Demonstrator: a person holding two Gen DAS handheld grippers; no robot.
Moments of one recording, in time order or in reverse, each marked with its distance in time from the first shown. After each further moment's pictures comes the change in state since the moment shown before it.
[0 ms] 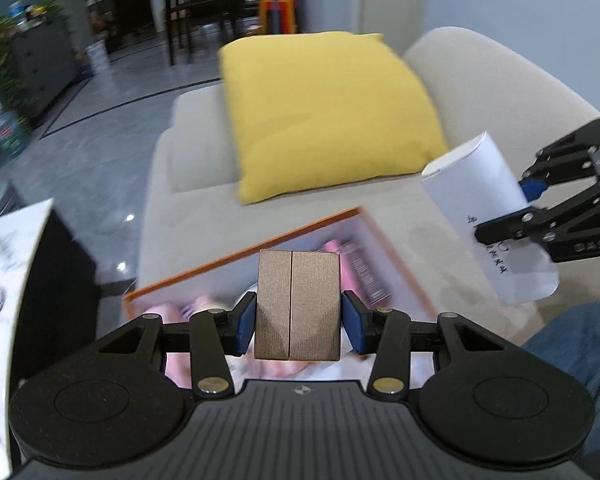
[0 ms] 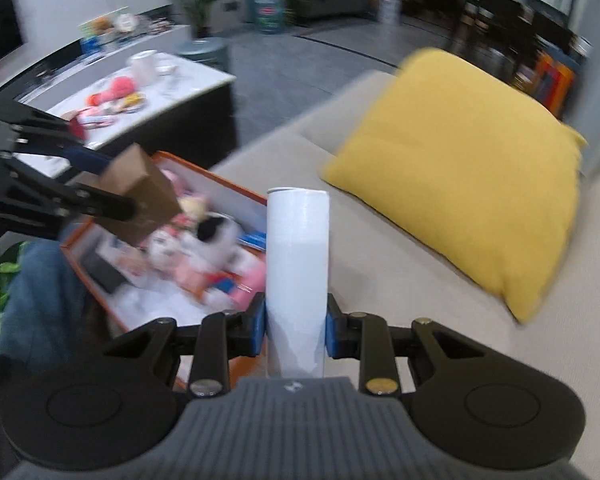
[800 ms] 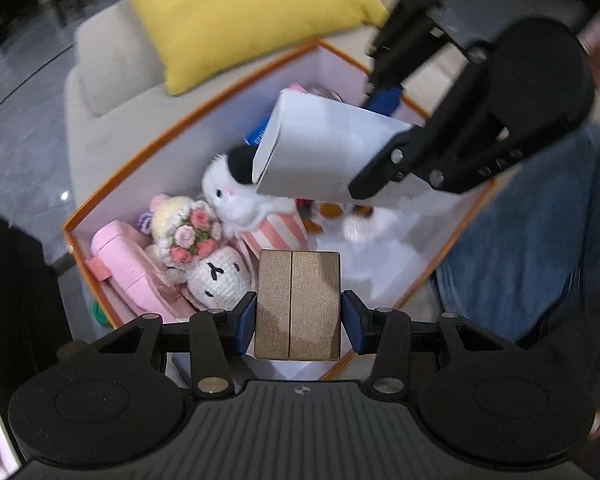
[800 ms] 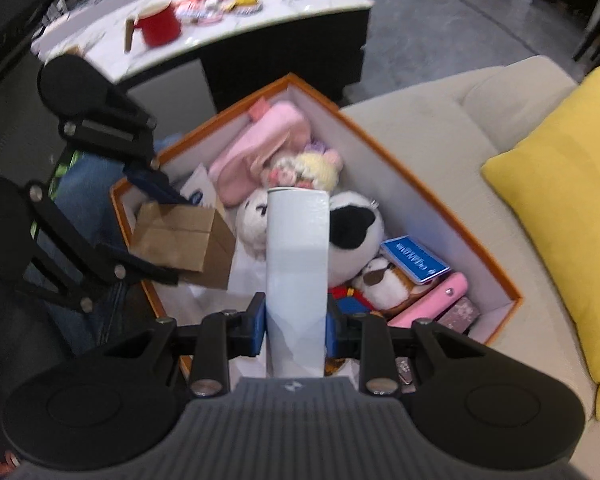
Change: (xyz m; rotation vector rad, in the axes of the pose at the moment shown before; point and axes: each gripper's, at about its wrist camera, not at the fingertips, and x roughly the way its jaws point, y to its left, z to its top) left arm 0.063 0.031 -0.062 0.319 0.290 -0.200; right arm 0.134 0.086 0.040 -0.273 0.258 0.227
